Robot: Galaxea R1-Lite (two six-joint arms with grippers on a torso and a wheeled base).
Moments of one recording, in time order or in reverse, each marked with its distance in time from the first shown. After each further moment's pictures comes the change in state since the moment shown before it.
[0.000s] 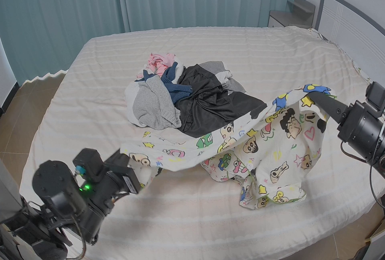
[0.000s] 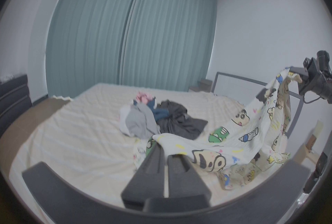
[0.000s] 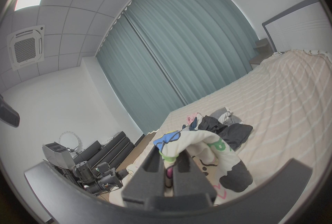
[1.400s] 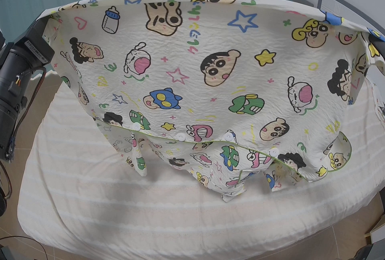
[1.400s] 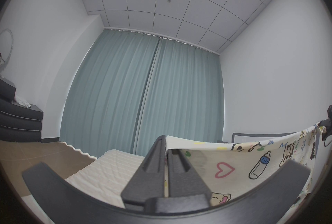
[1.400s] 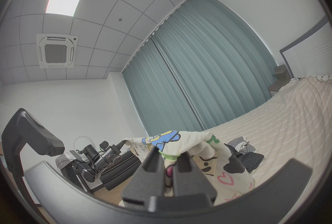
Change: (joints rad) left arm 0.207 -0.441 -0.446 0.233 -0.059 0.277; right arm -0.011 -0.268 -0.131 0.124 0.089 -0.079
